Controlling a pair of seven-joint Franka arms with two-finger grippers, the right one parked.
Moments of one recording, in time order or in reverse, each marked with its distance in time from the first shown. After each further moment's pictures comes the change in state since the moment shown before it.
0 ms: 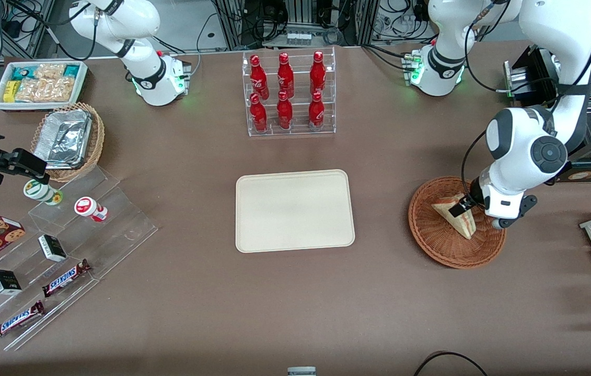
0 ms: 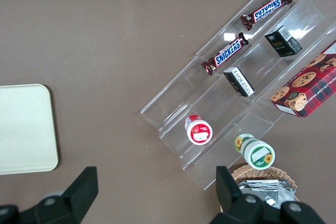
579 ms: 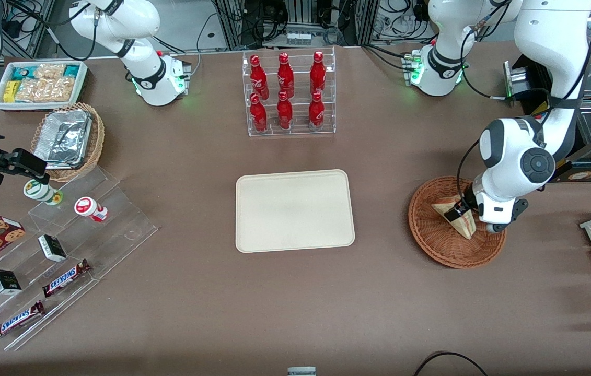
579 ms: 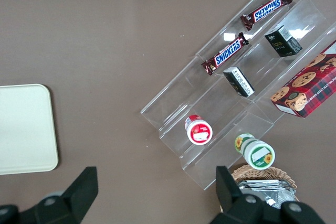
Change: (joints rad) arm 0.000 0.071 0.000 0.000 -0.003 0.050 -0.049
